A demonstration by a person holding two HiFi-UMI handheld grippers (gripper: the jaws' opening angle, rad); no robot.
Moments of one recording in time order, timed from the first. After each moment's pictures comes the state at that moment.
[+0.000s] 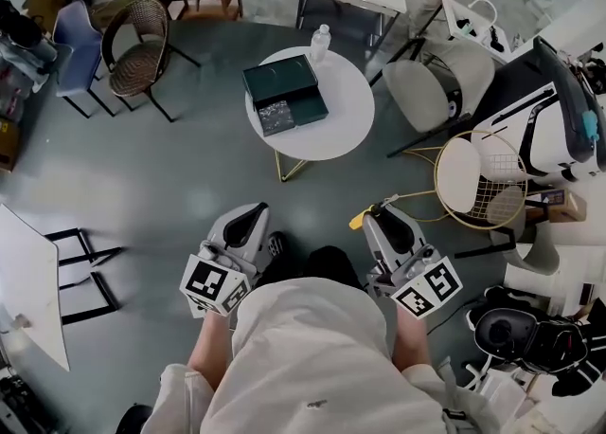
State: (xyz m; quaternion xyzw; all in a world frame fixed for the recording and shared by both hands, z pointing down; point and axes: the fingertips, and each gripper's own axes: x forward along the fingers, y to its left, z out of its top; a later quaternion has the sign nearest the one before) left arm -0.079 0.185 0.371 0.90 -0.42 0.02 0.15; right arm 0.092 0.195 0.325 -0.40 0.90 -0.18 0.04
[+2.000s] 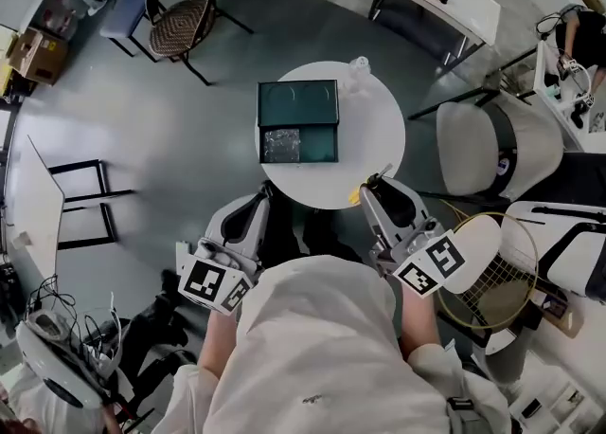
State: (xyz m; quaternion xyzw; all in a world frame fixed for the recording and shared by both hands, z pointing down) left arm -0.015 -0.041 0.386 0.78 -0.59 0.04 0.19; right arm 0.133 -0.118 0.373 -0.21 0.95 -0.24 0.01
